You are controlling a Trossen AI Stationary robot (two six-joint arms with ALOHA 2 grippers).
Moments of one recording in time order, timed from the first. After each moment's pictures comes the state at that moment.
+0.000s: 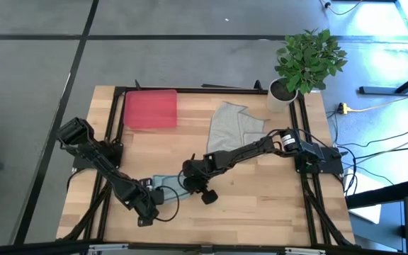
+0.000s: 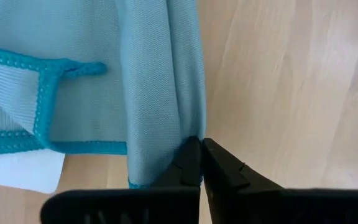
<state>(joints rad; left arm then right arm) -0.77 1.64 0.90 -0.62 -0.06 -0.95 0.18 2.26 1.63 -0.35 -0.36 -0.29</state>
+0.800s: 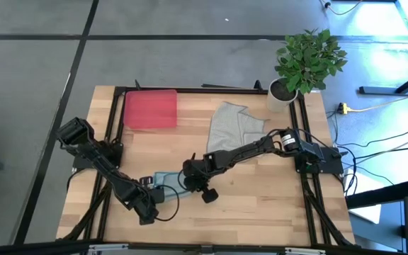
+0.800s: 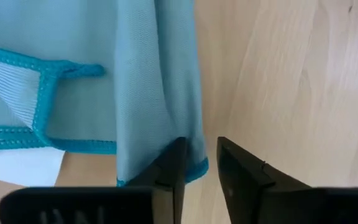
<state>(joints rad) -0.77 1.64 0.90 -0.61 -0.16 -0.94 0.18 2.26 1.63 -0.38 -0.31 -0.29</state>
